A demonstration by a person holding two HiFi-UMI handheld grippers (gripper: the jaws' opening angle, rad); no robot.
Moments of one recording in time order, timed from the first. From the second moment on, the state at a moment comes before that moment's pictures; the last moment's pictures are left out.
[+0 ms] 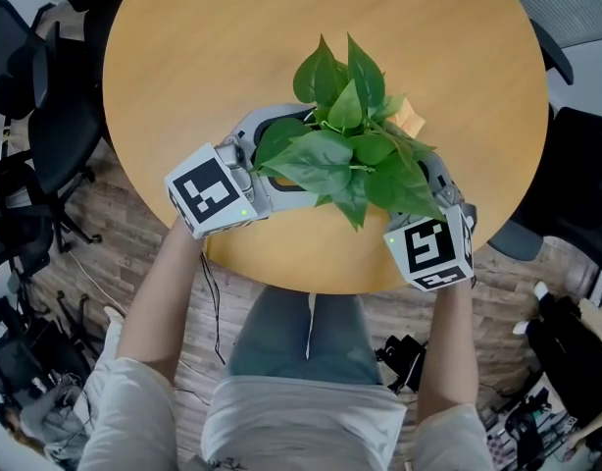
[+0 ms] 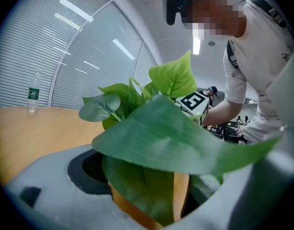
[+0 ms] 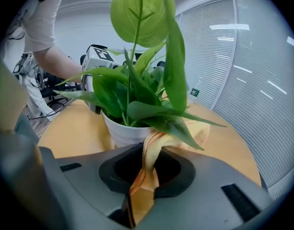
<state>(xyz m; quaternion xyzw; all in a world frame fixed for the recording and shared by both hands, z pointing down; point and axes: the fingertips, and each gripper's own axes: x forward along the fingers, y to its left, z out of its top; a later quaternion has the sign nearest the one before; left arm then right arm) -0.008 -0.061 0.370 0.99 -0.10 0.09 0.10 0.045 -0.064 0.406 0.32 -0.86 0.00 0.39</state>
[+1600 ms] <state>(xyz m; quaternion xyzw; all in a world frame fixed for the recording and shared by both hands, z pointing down) 0.012 -0.058 0.372 0.94 -0.31 0.08 0.13 0.055 -0.029 0.409 0.31 -0.87 0.01 0.39</state>
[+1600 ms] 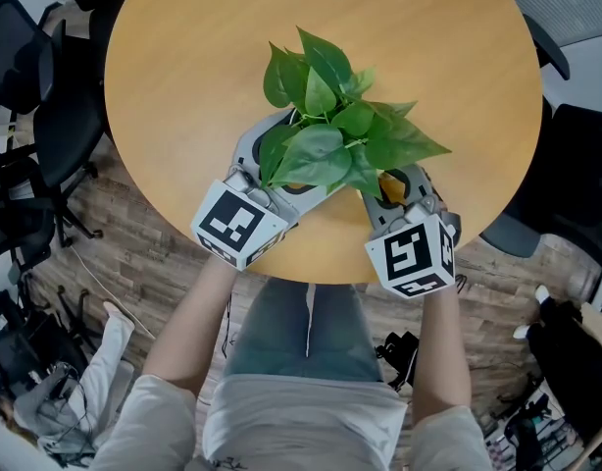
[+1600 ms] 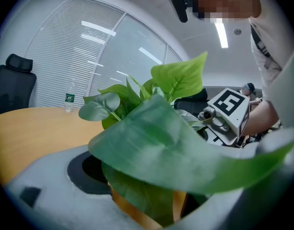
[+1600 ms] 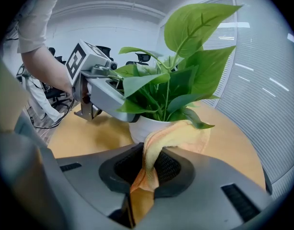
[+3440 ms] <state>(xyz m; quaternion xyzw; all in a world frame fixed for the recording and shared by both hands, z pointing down) -0.015 -0.046 0.381 0.95 -0.25 0.11 0.11 0.063 -0.029 0.411 0.30 -0.88 0.04 0.36</state>
